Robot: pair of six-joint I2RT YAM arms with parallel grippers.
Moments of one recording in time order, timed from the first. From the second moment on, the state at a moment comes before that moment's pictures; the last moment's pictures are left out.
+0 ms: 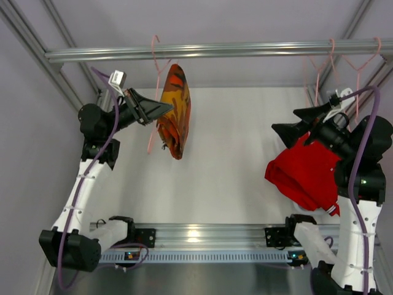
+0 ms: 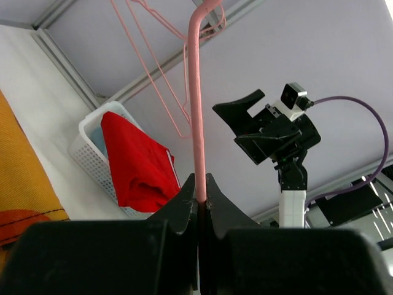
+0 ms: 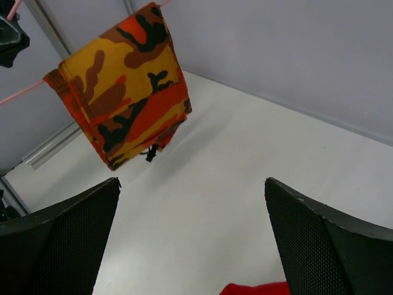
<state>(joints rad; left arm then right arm) -0.10 1.10 1.09 0.39 0.94 -1.30 -0.13 0.80 1.32 -0.59 -0.80 0.10</state>
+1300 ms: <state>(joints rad) -0.30 1.04 0.95 0.31 0.74 -1.37 1.08 1.27 1.13 -0.03 0.12 -0.06</state>
